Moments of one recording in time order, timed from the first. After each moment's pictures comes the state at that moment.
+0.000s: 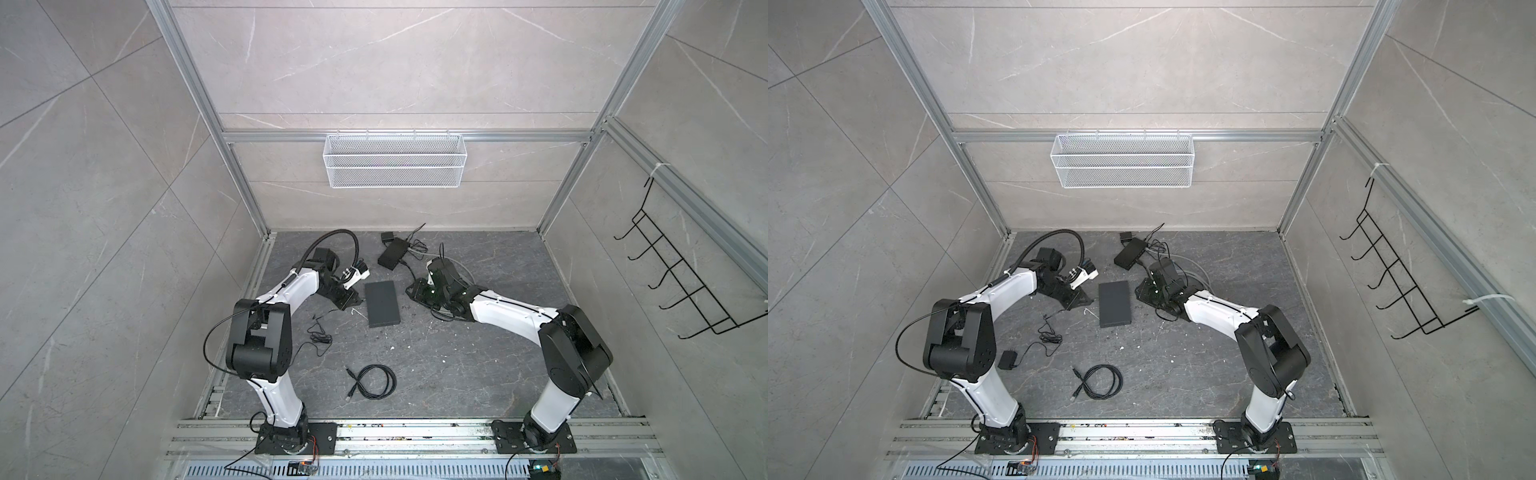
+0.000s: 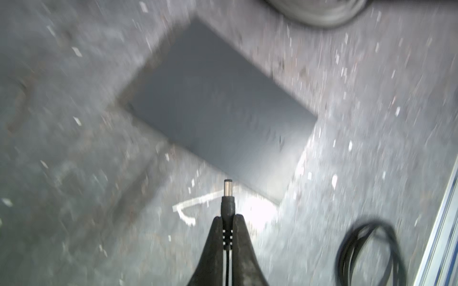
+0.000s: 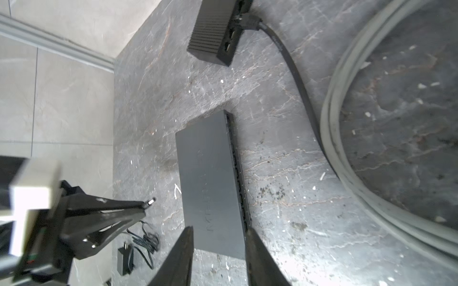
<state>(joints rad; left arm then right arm) -0.18 1.75 1.19 -0.75 0.53 0.68 0.62 1.75 1.14 -0.11 -0.14 0.88</state>
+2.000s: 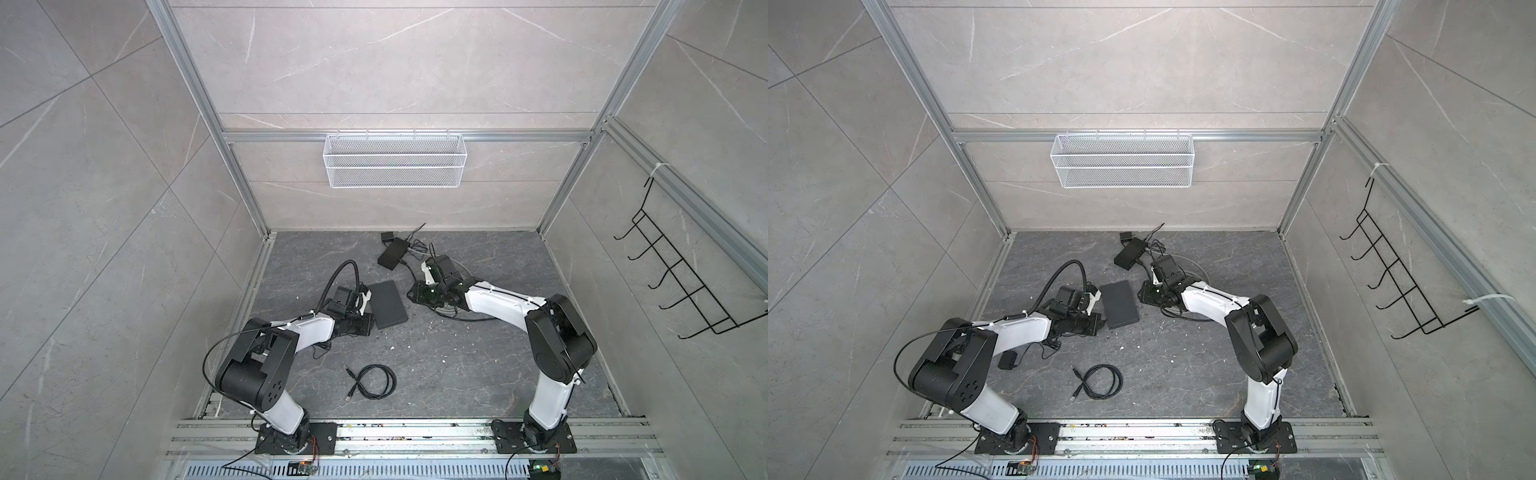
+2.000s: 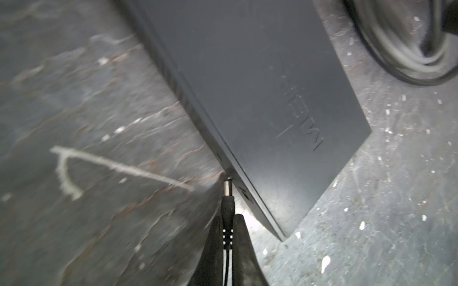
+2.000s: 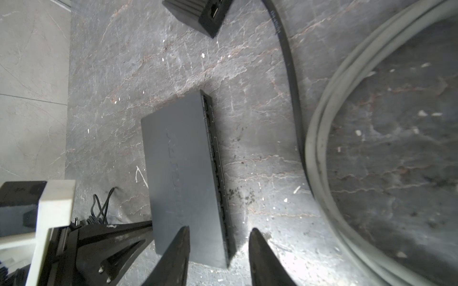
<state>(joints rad) -0.44 1.61 0.73 -0.10 0.30 -0.19 0.56 1.86 1.23 -0.23 -0.22 0.66</state>
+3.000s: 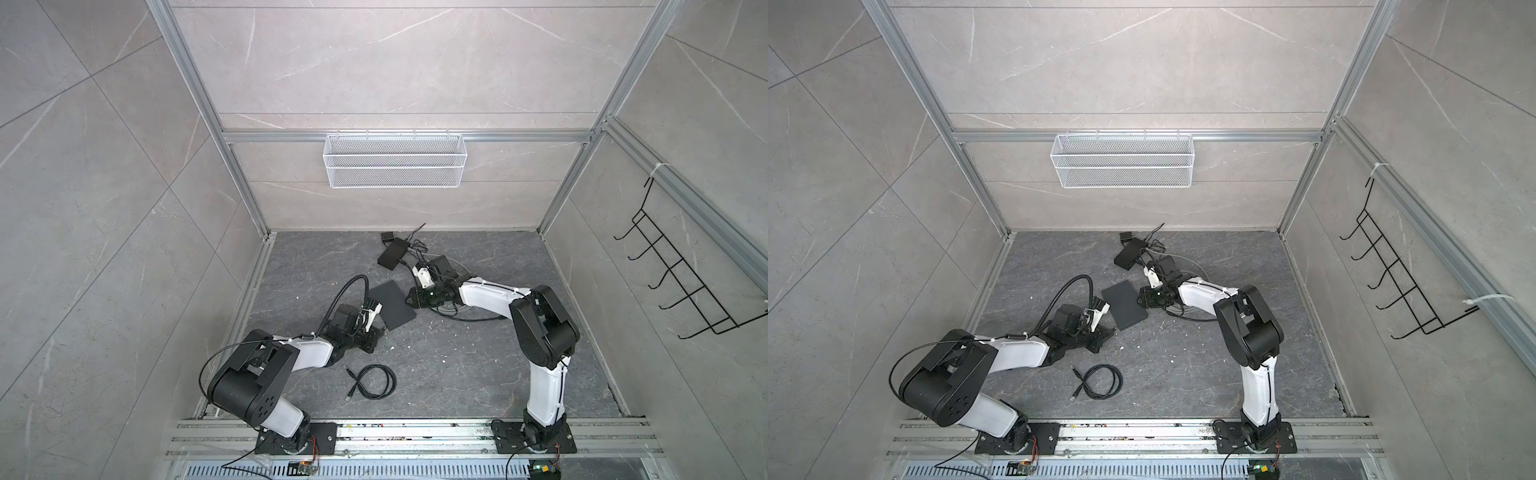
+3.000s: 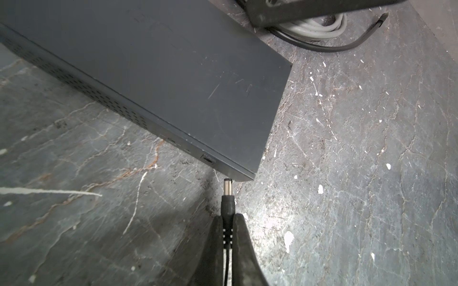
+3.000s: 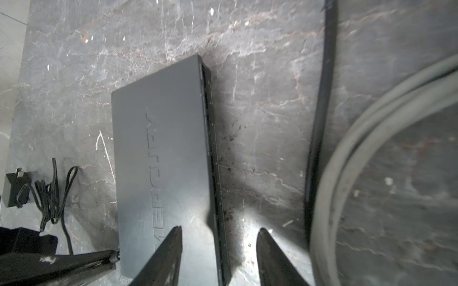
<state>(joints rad) -0.51 1.53 0.47 0.31 0.37 -0.09 0.53 1.99 1.30 -0.28 -0.34 0.34</state>
